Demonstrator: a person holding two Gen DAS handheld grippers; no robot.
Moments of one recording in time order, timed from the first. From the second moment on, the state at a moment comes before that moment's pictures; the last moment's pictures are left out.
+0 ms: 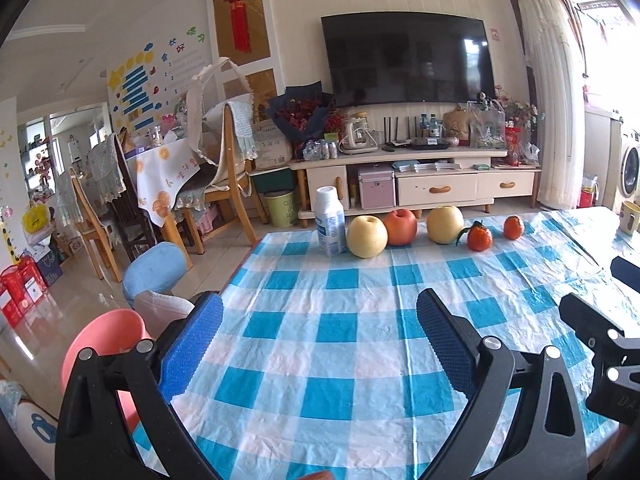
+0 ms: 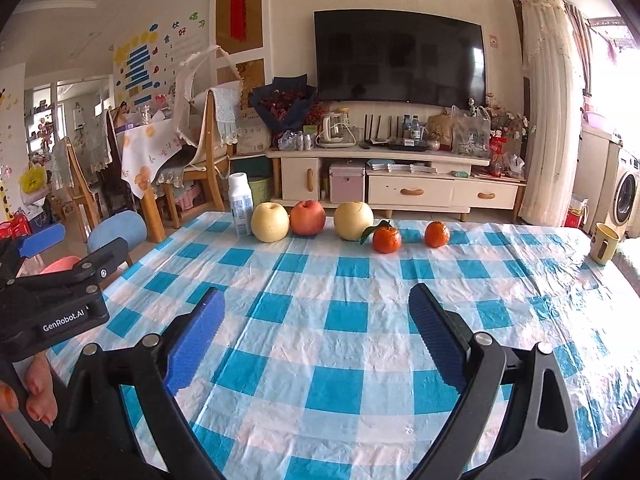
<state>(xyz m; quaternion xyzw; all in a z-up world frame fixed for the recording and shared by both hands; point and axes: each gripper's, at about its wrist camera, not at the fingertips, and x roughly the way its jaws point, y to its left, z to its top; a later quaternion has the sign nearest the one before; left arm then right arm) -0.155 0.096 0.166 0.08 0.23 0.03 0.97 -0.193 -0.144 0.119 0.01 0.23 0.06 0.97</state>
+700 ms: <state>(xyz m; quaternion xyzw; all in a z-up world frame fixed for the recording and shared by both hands) -0.140 0.071 0.140 0.09 0.25 0.01 0.96 -0.181 -0.156 0.104 0.00 0.23 0.05 0.97</state>
